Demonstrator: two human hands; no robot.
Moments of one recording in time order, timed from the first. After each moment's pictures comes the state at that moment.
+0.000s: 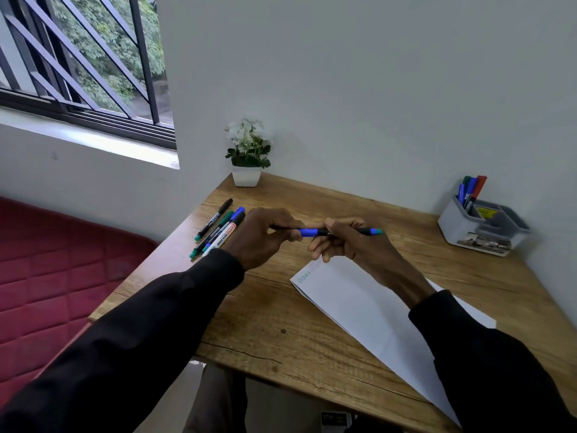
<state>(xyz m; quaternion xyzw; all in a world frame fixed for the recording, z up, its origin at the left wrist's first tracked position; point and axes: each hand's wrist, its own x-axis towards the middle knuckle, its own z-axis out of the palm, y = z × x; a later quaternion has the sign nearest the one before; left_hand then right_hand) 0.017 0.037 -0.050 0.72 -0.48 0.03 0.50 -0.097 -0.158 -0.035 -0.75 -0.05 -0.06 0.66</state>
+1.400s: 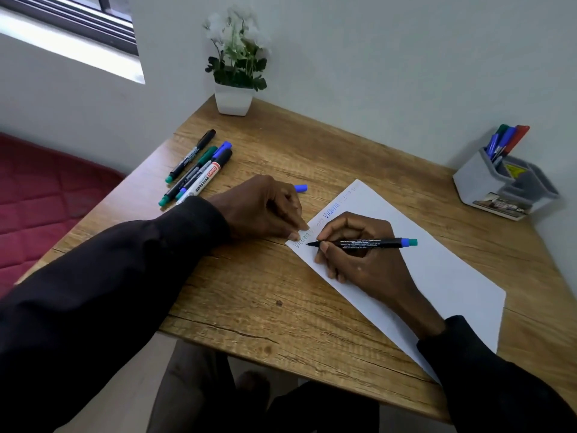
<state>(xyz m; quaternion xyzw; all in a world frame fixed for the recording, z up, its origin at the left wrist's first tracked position) 0.038 0.034 -0.075 0.73 -0.55 -0.19 0.37 -0.137 -0.130 -0.084 -0.83 0.02 -0.16 0.53</state>
